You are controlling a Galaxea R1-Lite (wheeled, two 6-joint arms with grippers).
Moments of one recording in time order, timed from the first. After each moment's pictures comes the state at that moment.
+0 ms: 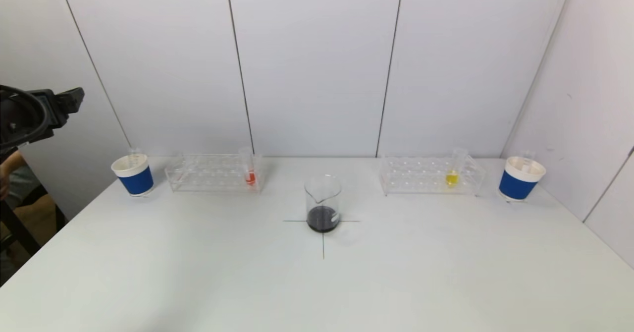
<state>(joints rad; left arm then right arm) 0.23 1.44 -0.84 -0.68 0.13 0.02 0.01 0.00 0.00 0.00 -0.03 -0.02</state>
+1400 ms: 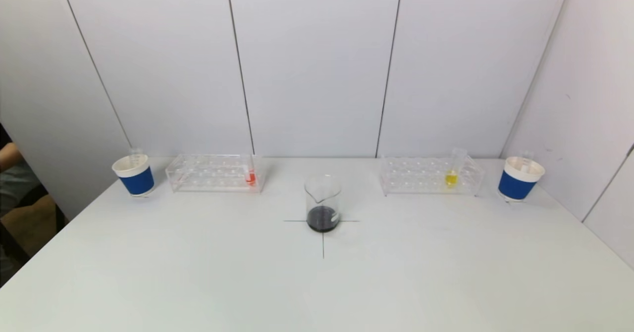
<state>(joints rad) 0.11 0.38 -0.67 0.20 -0.06 -0.14 0.01 0.00 0.00 0.00 -0.03 -0.02</state>
